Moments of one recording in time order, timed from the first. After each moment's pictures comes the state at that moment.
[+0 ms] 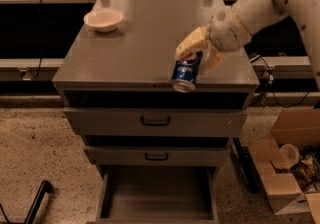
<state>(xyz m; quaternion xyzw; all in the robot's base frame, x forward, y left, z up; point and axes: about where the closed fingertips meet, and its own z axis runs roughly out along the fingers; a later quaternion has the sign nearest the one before) 0.579 -0.086 0.893 -0.93 -0.03 -0.05 0.37</state>
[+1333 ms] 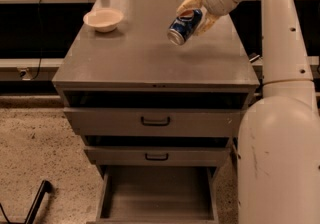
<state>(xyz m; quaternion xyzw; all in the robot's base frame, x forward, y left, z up) 0.757 -0.103 0.915 -0.90 0.15 -0.12 0.38</state>
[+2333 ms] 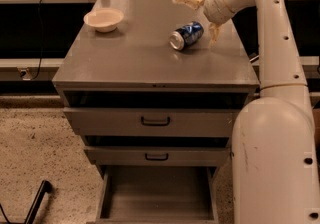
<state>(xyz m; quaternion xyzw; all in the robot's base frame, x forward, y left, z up) 0.785 -0.118 0.880 -0.89 0.19 -0.13 0.38</state>
